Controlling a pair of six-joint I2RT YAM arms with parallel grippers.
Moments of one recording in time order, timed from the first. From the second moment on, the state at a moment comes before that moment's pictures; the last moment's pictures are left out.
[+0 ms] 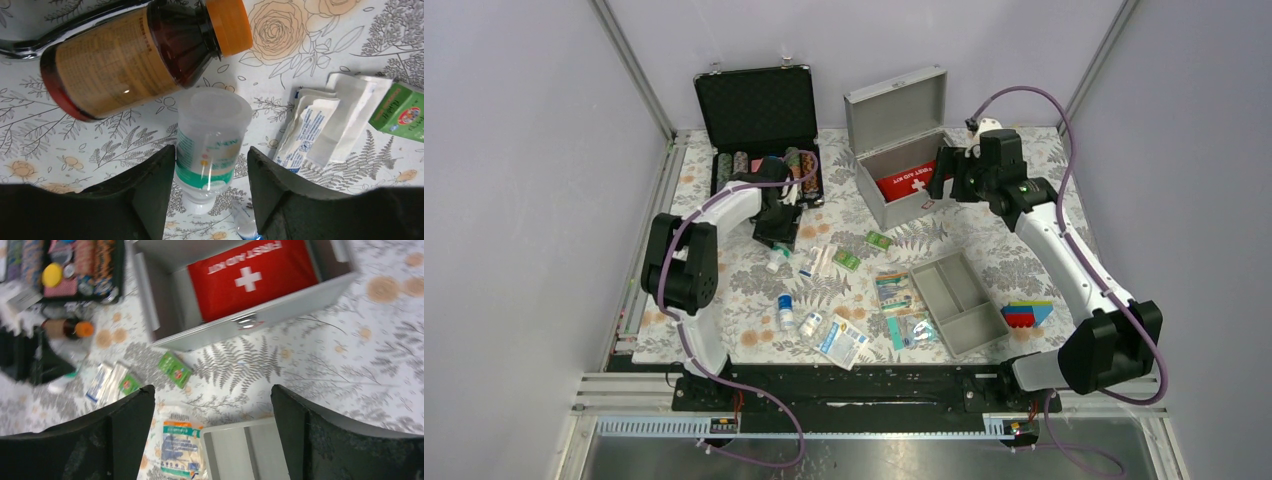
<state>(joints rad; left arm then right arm) -0.27 1.85 1.33 -0.77 0.06 -0.08 0.28 1.39 1.28 -0.52 -0.03 0.31</state>
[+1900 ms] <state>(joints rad) -0.23 1.96 1.58 0.42 1.23 -1.11 0.41 1.79 1.60 -0.07 -0.72 0.53</state>
